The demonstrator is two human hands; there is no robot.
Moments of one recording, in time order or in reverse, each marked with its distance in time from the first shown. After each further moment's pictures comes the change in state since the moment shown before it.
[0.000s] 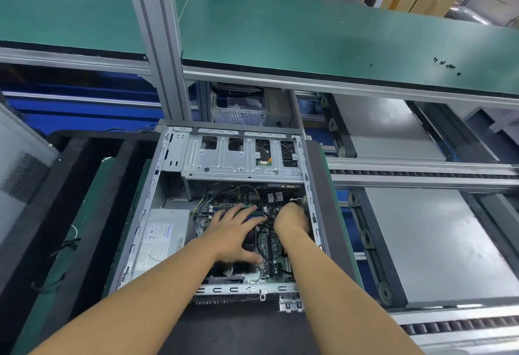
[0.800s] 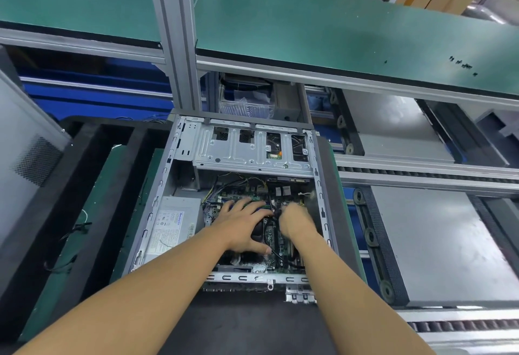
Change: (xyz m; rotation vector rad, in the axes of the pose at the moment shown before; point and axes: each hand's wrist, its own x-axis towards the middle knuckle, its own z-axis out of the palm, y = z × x) left_hand 0.000 0.003 -0.003 -0.024 0.032 0.011; right_hand -0.015 0.007 -0.001 0.090 -0.122 -0.090
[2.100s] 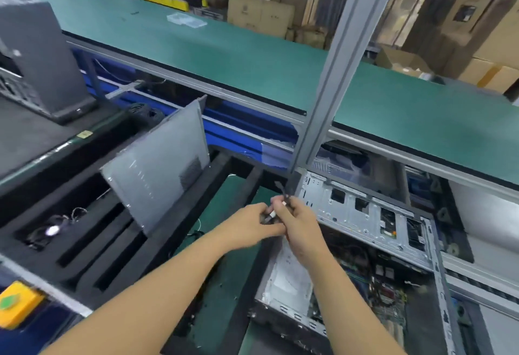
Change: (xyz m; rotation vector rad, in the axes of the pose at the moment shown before) left_hand -0.193 -0.121 -0.109 -0.843 0.450 -0.411; right_hand -0.116 -0.224 0.033 0.962 -0.373 -0.791
